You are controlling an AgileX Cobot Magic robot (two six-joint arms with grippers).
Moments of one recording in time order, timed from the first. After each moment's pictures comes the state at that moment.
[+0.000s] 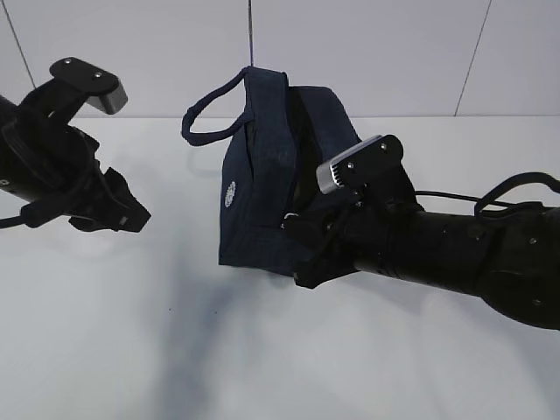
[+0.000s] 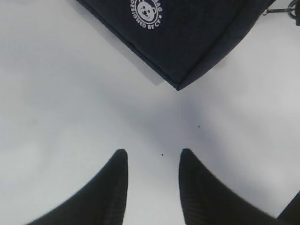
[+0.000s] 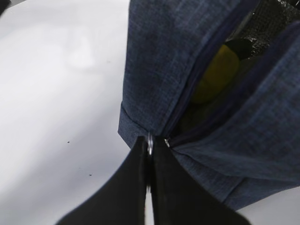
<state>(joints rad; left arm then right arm) -0.39 1.53 -0.97 -0.44 0.57 0.62 0.46 1.78 -0.72 -0.45 -0.57 0.35</state>
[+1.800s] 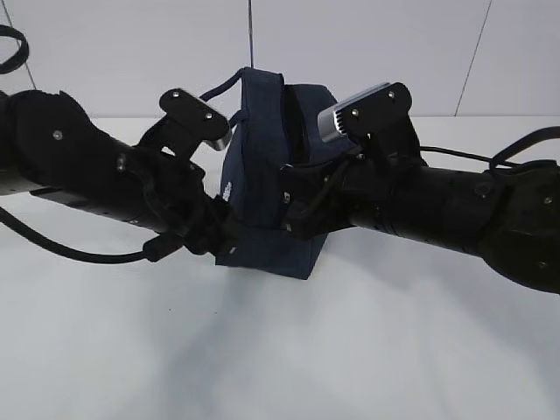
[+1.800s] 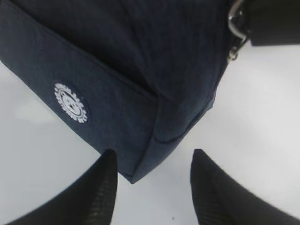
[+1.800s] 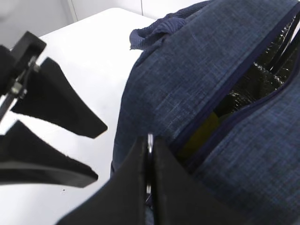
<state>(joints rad) -0.64 1.72 -0.97 -0.50 0.17 0.64 0.46 1.71 -0.78 -0.44 -0.53 0.35</state>
